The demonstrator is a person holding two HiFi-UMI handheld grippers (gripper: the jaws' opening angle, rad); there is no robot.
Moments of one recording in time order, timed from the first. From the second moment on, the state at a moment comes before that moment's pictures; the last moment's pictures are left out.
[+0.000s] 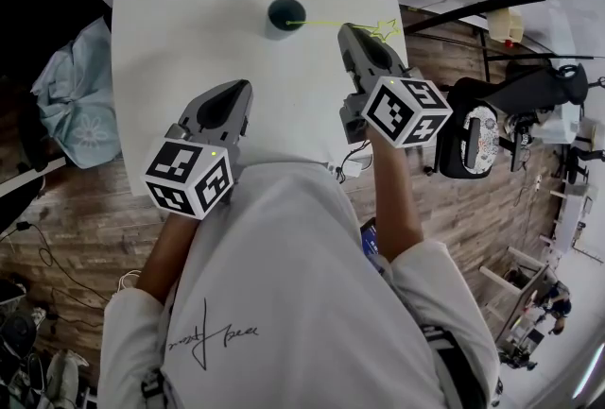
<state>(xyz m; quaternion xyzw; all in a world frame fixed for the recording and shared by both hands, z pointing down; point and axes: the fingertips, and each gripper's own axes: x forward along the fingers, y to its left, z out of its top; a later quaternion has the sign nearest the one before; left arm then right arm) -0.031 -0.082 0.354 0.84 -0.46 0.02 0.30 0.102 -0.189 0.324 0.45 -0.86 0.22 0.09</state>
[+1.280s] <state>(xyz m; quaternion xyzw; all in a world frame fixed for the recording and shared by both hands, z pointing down) -0.030 -0.078 0.354 0.84 -0.45 0.03 0.29 0.104 -0.156 0.326 0.44 -0.86 0.23 0.10</state>
